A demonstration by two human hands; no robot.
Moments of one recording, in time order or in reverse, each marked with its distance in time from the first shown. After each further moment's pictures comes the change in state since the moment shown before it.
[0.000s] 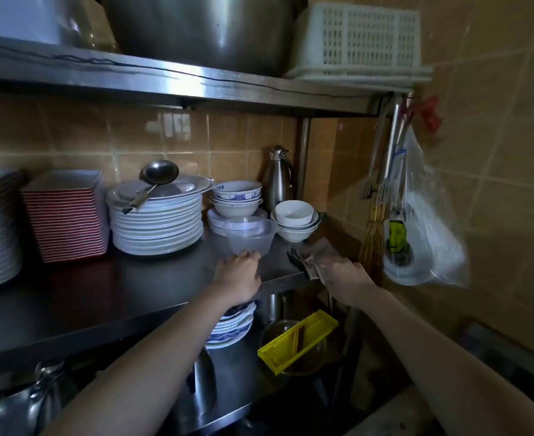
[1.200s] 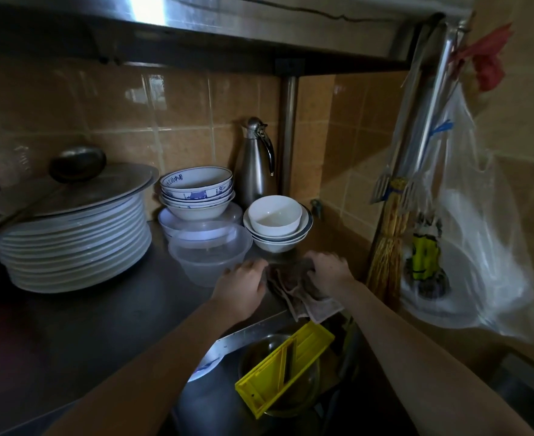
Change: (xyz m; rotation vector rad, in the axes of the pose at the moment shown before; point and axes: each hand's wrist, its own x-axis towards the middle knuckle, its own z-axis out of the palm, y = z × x) left_hand 0.168 0.016 0.092 -0.070 0.067 0.133; right_hand 0.195 0.085 0.068 0.108 -0.074 0.158
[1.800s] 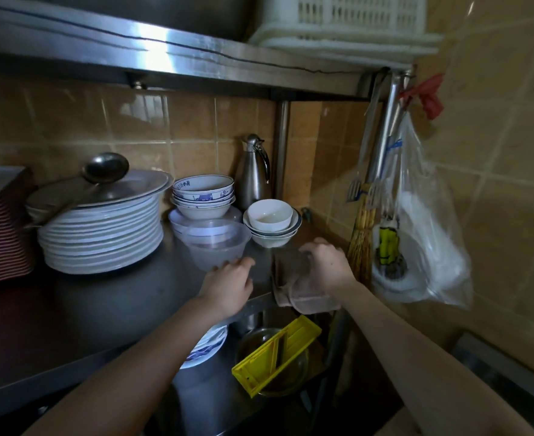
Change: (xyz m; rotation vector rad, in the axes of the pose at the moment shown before) left_hand -0.072 0.019 -0.049 0.039 0.016 -0.044; right_hand -0.099 -0.022 -0.042 0.027 0.316 -0.131
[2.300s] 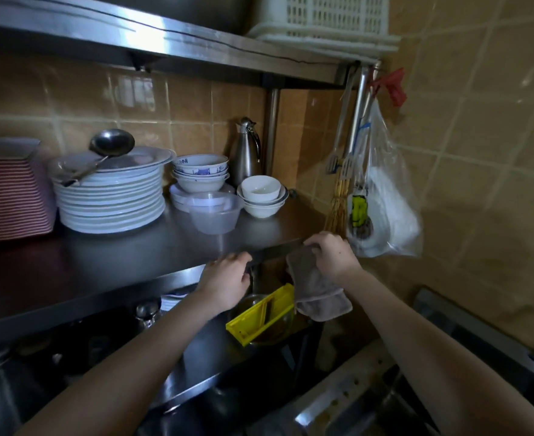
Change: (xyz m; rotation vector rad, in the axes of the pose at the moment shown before) left_hand -0.110 0.032 -0.013 -0.062 0.025 0.021; right_hand -0.114 -0.008 -0.045 0.070 -0.058 0.037
